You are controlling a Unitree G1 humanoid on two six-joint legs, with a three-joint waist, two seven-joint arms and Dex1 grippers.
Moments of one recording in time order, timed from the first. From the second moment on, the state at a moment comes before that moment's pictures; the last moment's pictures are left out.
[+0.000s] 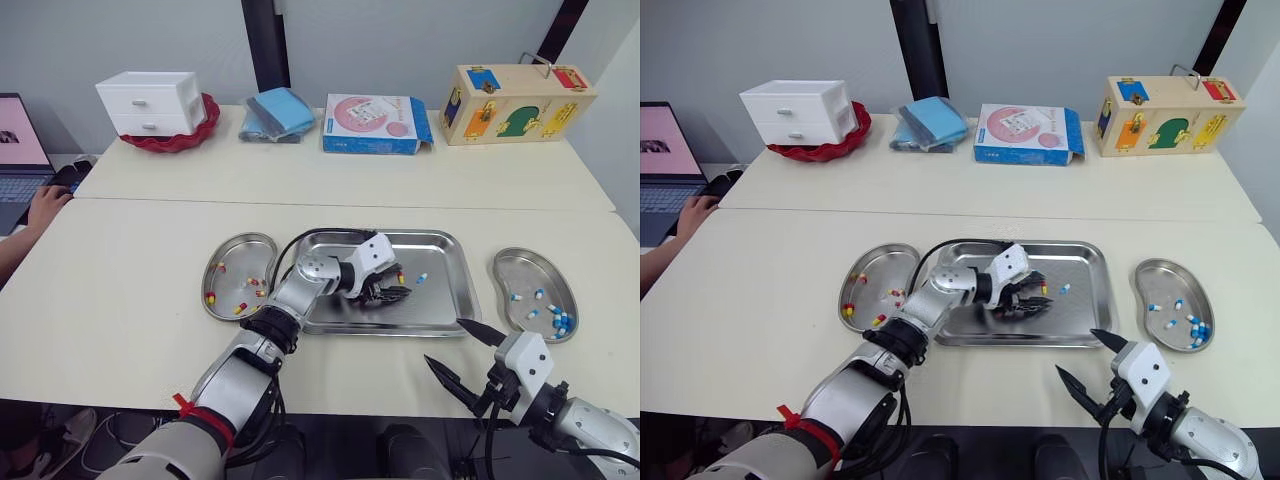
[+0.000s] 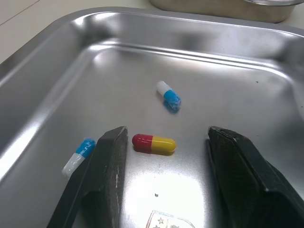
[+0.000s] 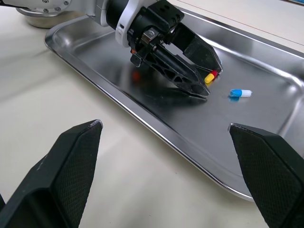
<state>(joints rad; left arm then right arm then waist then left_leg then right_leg) -0.84 0.07 -0.35 0.79 -0.01 0.01 -0.93 0.51 -0.53 -0.12 -0.69 0.29 0.23 0.64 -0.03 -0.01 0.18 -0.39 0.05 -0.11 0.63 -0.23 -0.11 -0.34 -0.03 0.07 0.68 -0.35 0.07</state>
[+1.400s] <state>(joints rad) -0.57 0.36 -0.18 -0.01 -0.15 0.42 -1.00 0.46 -0.56 -0.10 -0.70 0.30 0.25 0.65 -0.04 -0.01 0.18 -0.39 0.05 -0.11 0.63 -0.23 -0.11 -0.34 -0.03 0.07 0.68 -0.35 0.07</state>
